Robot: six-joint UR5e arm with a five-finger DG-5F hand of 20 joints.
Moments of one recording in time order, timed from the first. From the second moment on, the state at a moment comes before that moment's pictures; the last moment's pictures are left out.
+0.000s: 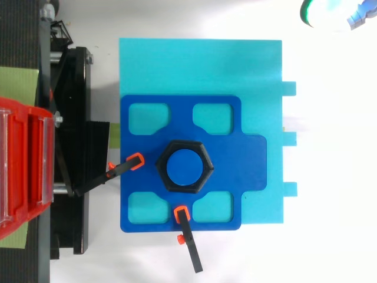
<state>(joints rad) -0.10 -1.83 -1.64 -3.02 -1.57 -0.09</state>
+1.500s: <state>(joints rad) -0.10 -1.83 -1.64 -3.02 -1.57 -0.08</state>
